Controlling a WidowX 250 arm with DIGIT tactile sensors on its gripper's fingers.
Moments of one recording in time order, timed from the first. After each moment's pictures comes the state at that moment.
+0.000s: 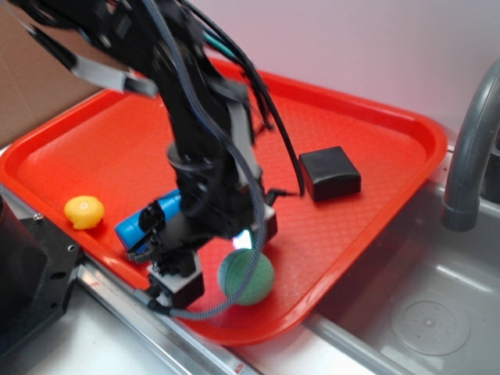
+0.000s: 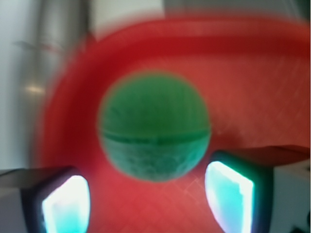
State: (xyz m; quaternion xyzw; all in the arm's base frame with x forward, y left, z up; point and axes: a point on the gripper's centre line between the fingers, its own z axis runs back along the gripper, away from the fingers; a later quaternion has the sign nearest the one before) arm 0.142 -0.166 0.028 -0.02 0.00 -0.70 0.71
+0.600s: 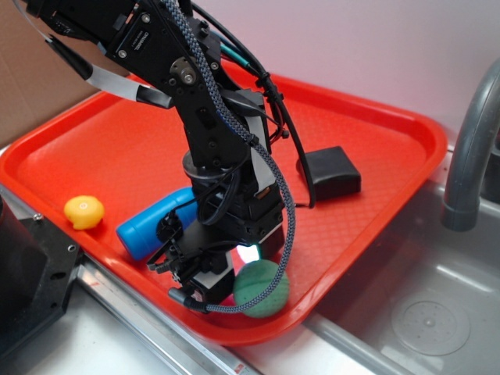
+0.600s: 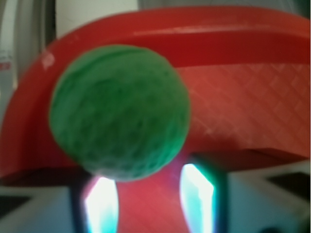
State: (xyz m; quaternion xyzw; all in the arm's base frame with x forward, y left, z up) arm 0.144 -0.167 0.024 -0.04 -0.02 -0.69 0.72
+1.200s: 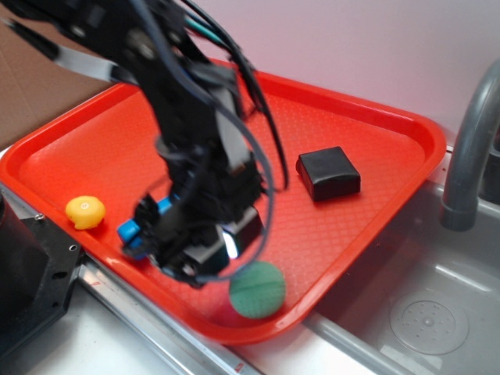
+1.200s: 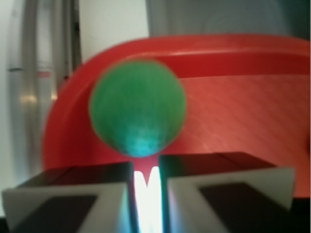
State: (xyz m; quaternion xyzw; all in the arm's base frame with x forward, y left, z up) arm 0.137 -0.161 0.061 -0.03 -0.06 -0.68 0.73
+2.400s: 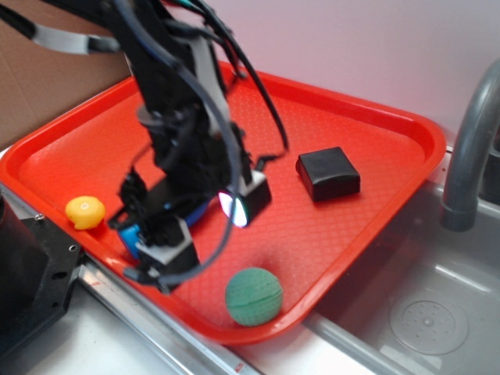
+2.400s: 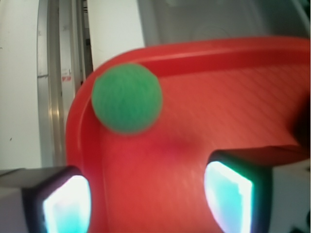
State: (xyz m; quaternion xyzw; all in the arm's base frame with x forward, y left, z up) arm 0.138 -0.160 0.056 -0.07 -0.05 -0.68 0.72
